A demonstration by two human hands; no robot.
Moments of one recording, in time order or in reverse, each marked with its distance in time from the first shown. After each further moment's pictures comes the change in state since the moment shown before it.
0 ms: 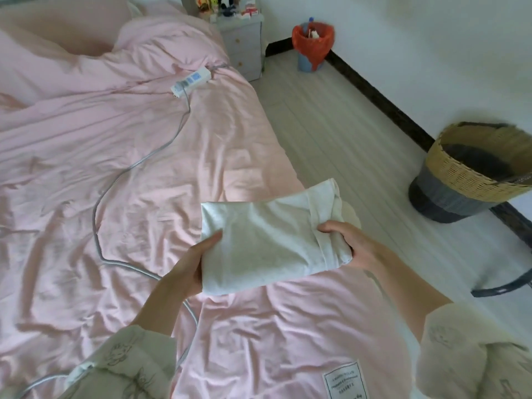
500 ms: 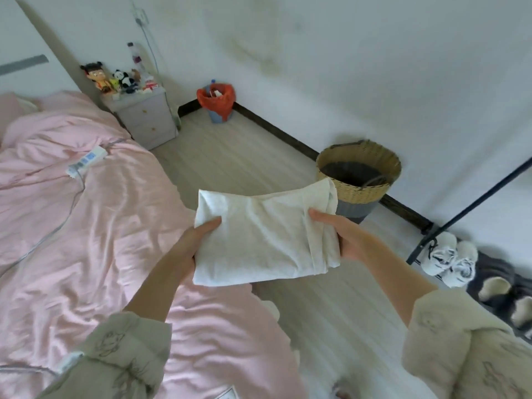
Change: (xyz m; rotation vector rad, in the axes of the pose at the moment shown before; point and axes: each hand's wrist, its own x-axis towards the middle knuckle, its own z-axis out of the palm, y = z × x) left_hand -0.035 -0.003 0.331 0.380 -0.084 0.205; right_hand -0.181 -0.056 -0.256 0.174 0.132 -0.188
